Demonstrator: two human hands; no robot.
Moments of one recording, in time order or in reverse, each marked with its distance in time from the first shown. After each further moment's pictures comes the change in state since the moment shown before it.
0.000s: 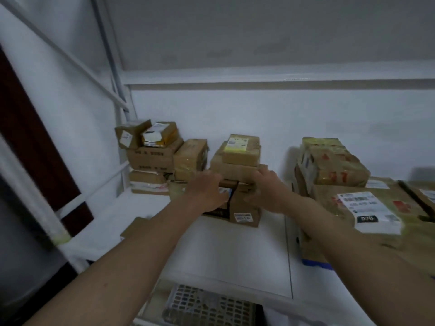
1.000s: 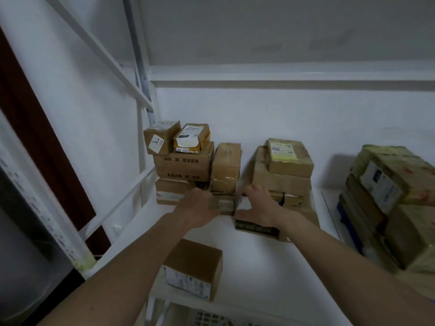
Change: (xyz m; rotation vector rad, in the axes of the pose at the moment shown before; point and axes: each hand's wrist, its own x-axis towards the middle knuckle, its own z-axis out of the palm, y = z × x) left_hand 0.035 -0.198 0.001 -0.163 -0.128 -0.030; right_hand 0.117 -0.122 0.097 0.061 -0.121 0.049
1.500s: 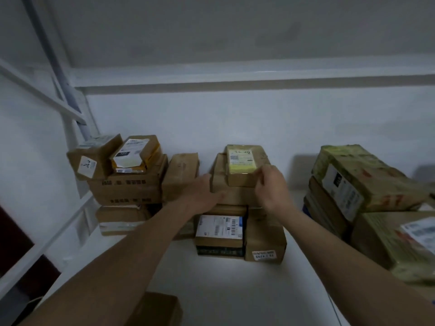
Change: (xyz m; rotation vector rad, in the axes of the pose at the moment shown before) left_hand 0.120 0.100 0.009 -0.156 -0.057 0.081; right_hand 0.031 0.104 -0.062 0.193 0.596 0.317
